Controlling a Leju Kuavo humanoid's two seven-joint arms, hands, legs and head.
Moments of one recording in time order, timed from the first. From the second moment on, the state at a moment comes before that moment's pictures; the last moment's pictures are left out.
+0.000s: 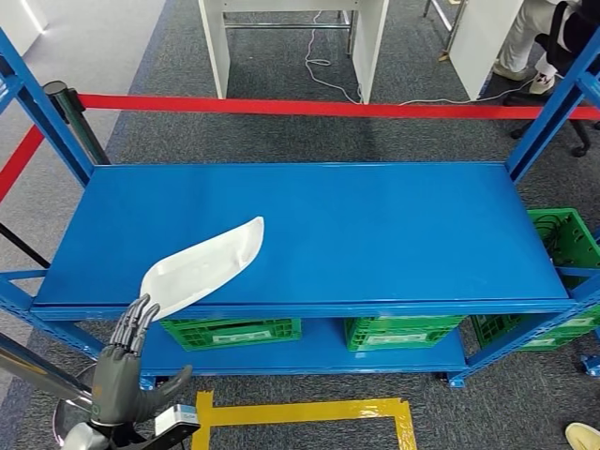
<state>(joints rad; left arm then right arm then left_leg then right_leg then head) 0.21 0.04 -0.20 -1.53 -1.00 0.62 -0.46 0.00 0.05 -0.49 -0.21 0.24 -0.17 -0.13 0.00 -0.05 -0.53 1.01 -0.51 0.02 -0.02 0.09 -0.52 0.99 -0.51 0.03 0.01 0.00</state>
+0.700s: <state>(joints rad) -0.04 0.06 -0.25 -1.27 -1.47 0.61 -0.09 -0.02 0.05 -0.51 -0.21 0.32 -0.14 -0.12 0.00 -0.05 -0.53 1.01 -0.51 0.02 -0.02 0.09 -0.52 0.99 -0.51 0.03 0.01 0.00</state>
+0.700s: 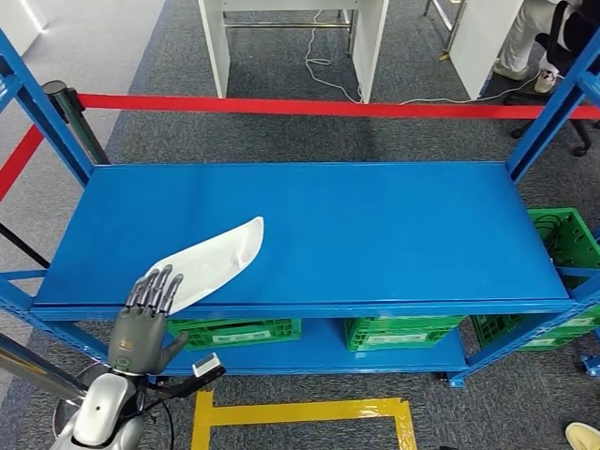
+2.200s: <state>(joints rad) -0.14 0.03 -0.31 -1.21 -1.50 0.51 0.01 -0.02 0.05 -0.54 -0.20 0.35 -0.13 -0.10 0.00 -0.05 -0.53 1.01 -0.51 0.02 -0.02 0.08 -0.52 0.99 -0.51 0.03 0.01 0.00</state>
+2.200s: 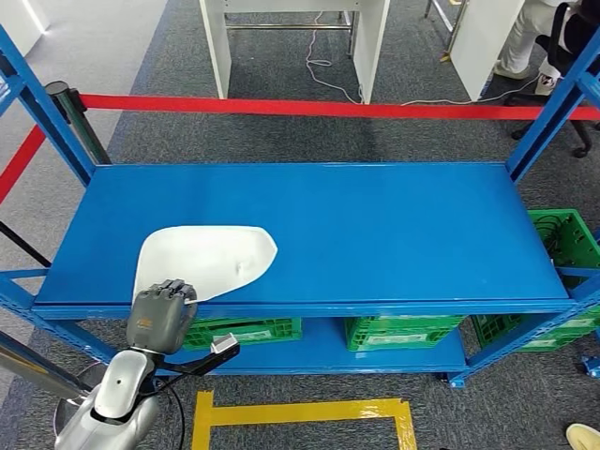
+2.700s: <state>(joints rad) -0.12 0.04 -0.33 -1.28 -1.50 0.51 0.01 -0.02 0.05 -0.56 -0.20 0.35 -0.13 -0.10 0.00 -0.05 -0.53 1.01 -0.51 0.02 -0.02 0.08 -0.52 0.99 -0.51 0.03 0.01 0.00</state>
